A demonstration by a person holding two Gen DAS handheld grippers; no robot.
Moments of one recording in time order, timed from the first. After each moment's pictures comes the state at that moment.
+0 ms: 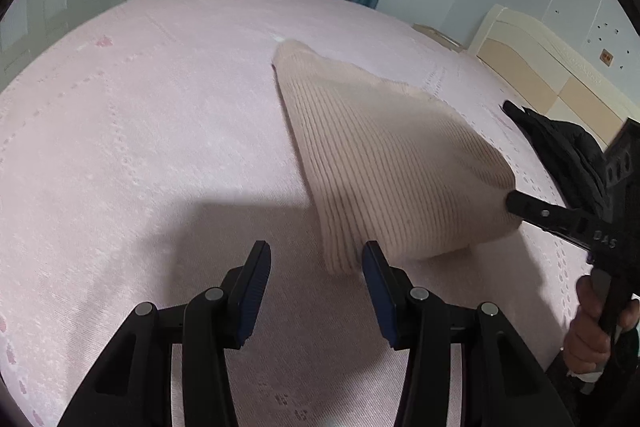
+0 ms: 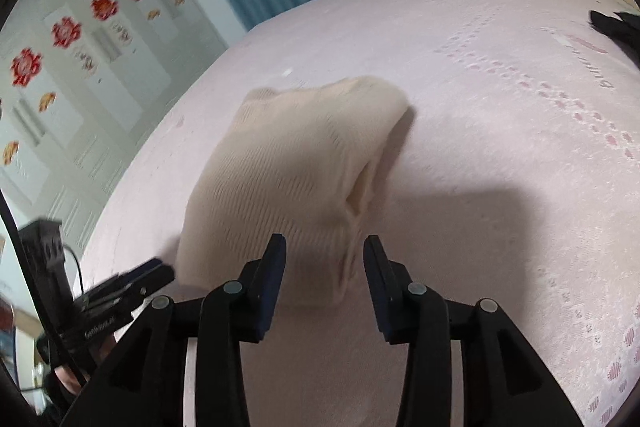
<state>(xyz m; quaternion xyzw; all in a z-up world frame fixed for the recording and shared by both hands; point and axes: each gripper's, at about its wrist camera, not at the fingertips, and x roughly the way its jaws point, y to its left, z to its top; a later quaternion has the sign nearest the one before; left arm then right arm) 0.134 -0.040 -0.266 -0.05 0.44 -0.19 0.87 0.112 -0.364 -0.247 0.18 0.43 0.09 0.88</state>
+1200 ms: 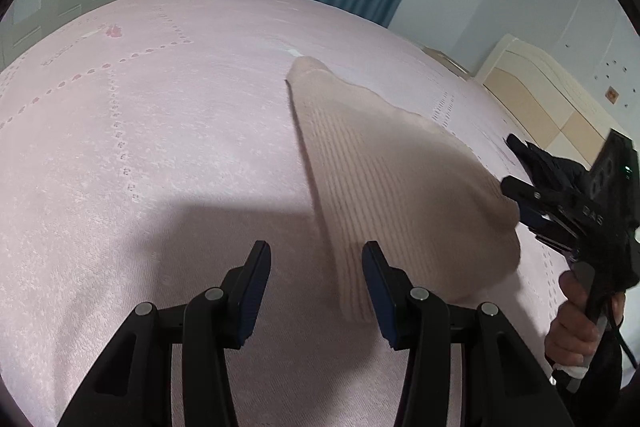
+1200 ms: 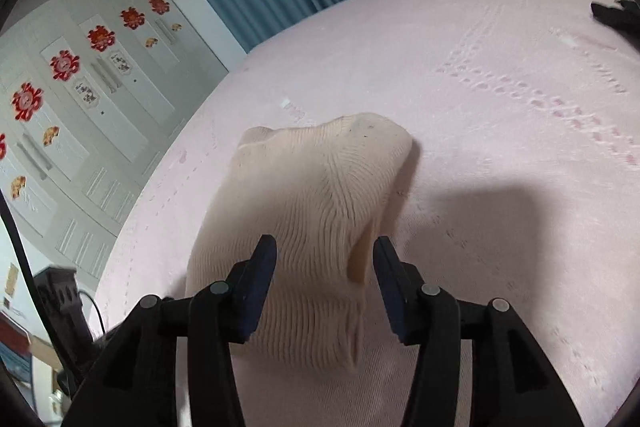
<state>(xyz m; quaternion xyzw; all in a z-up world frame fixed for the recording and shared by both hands) 0.161 -0.028 -0.266 -0.11 0.43 -0.18 0.88 0.164 -0.390 -0.247 0.24 0.41 0.08 0.88</state>
